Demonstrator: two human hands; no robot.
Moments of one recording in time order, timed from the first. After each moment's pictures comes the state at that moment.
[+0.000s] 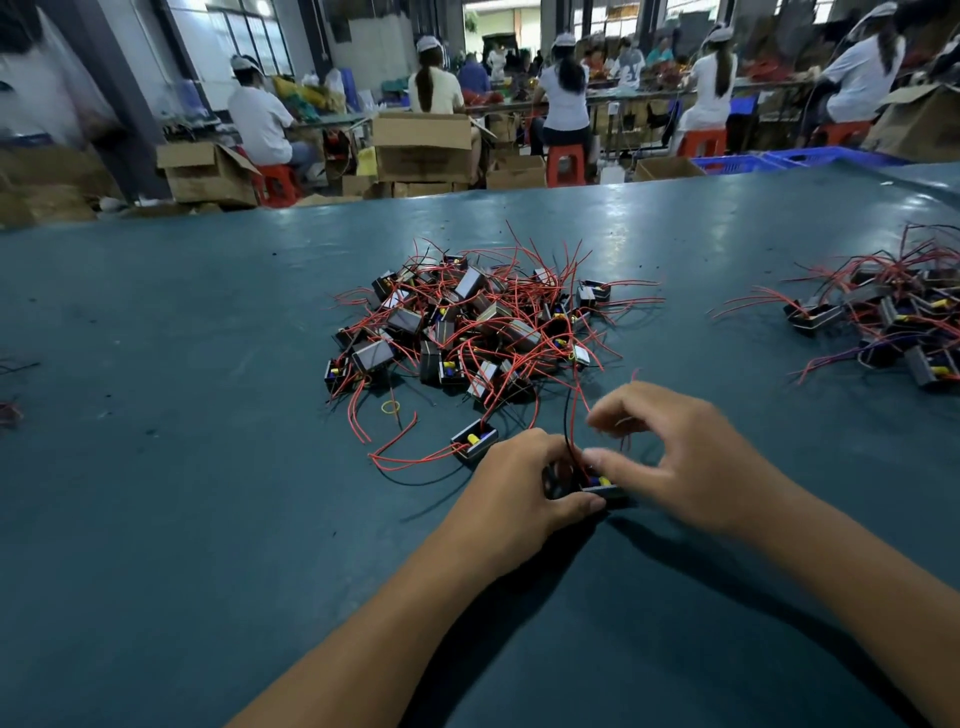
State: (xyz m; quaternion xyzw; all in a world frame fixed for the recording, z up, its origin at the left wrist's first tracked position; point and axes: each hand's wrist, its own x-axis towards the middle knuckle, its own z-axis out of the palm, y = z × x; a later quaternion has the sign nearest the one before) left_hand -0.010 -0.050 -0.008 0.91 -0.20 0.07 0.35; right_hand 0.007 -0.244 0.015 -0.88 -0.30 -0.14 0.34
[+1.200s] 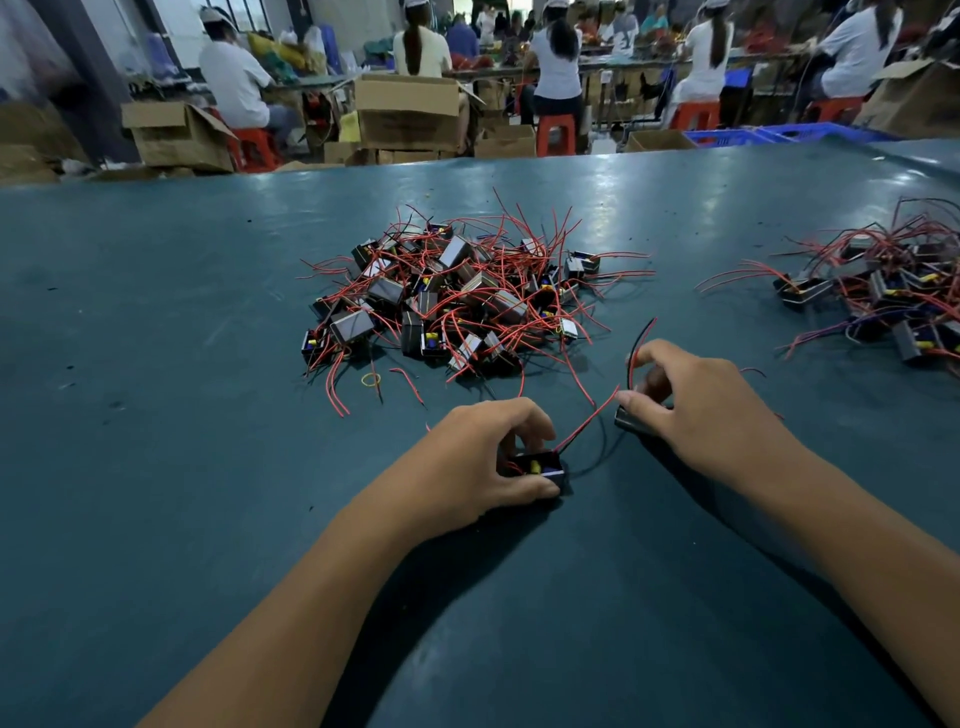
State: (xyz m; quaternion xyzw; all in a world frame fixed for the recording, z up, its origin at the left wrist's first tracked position) left_hand -0.011 -0.021 0.010 0.91 -0.24 -0.02 0.35; right_hand 0.025 -0.263 0.013 -0.95 -0.11 -0.11 0.26
